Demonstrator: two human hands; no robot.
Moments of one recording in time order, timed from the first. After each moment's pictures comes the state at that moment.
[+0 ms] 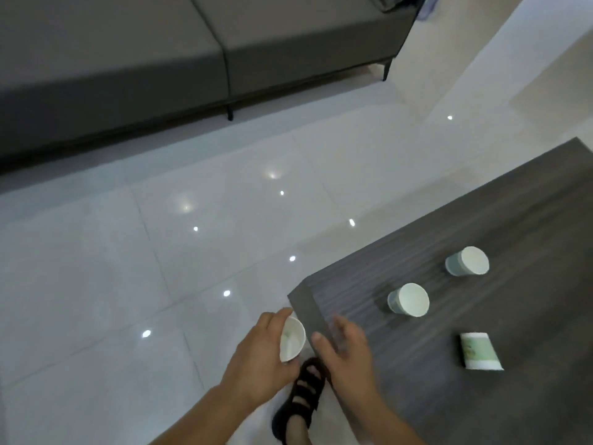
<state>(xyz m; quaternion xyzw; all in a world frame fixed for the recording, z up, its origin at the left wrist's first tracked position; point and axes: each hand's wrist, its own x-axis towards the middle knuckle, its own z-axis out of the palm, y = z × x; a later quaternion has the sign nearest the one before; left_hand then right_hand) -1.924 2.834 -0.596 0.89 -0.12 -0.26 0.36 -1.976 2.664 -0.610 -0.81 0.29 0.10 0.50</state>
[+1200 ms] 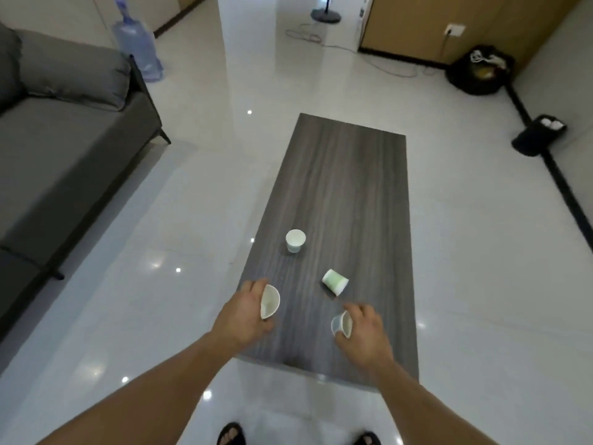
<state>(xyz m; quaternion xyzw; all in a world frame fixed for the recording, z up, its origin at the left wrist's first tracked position) -1.846 2.663 -0.397 0.81 -0.49 -0.28 0.14 -2.082 2.565 -0.416 -0.79 0.54 0.04 0.28</state>
